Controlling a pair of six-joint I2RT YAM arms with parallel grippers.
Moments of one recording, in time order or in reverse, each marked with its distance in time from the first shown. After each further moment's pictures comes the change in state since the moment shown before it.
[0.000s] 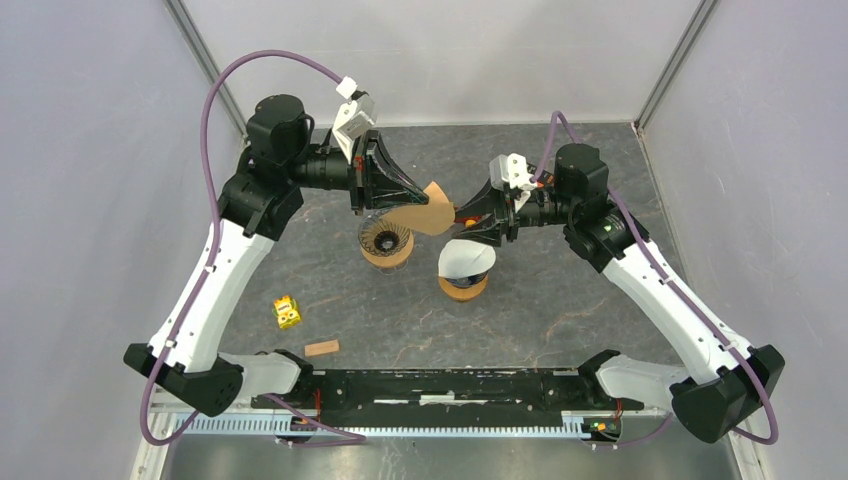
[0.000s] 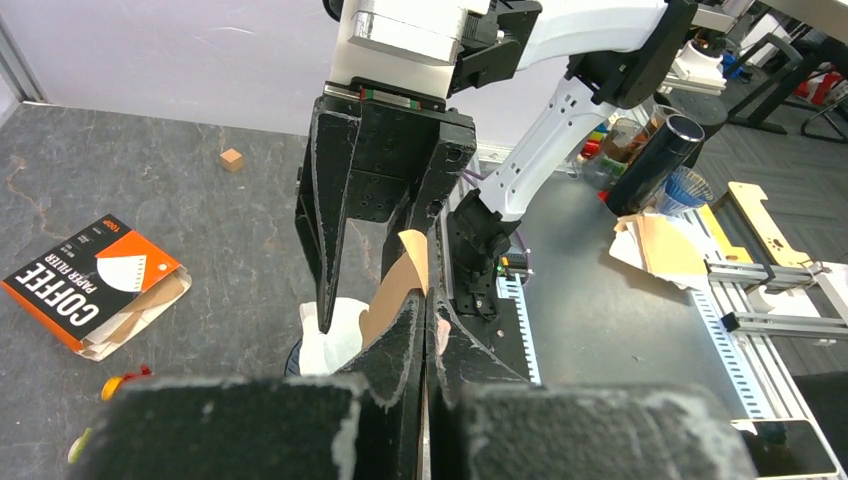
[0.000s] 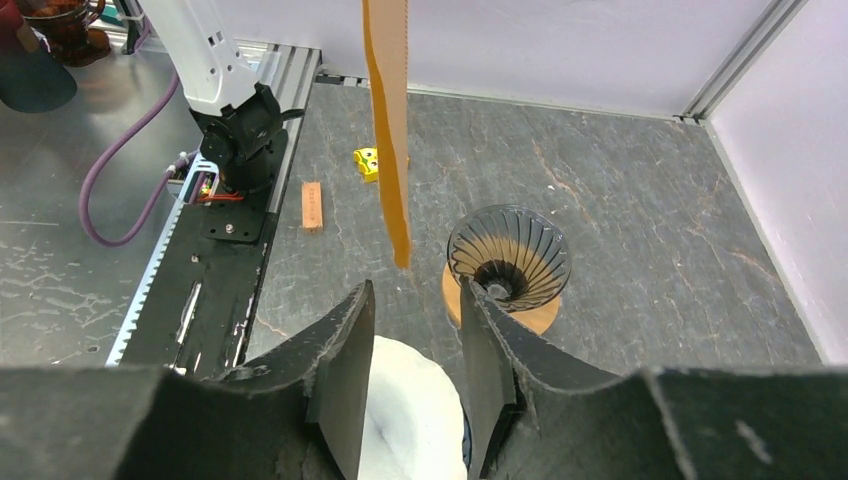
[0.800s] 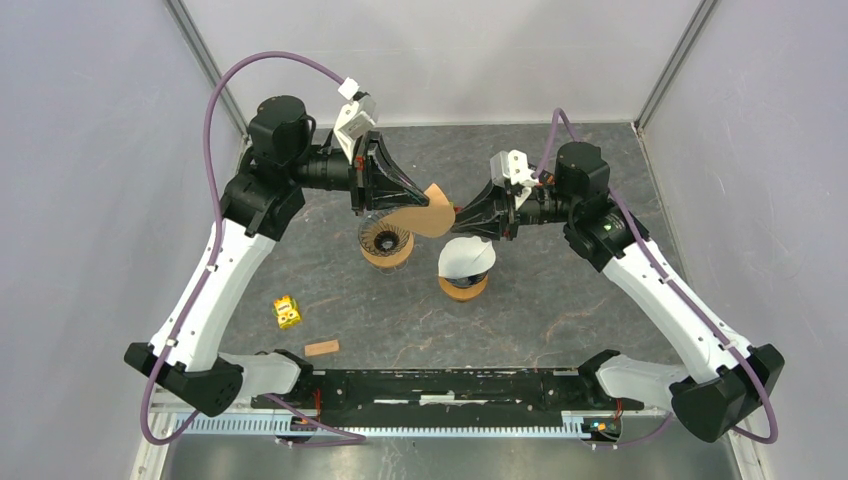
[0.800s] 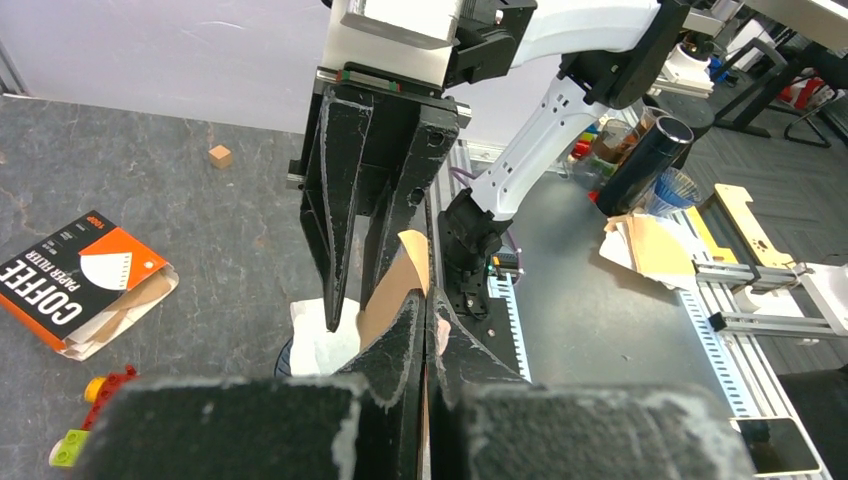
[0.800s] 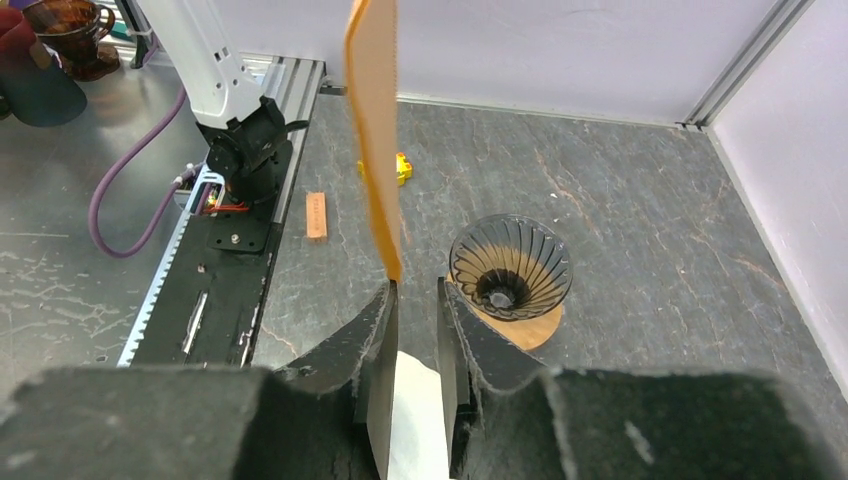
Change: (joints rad) left arm 0.000 0.000 -0.013 0.014 0.009 -0.020; right arm 0.000 0.002 0.008 0.018 -0.005 0.034
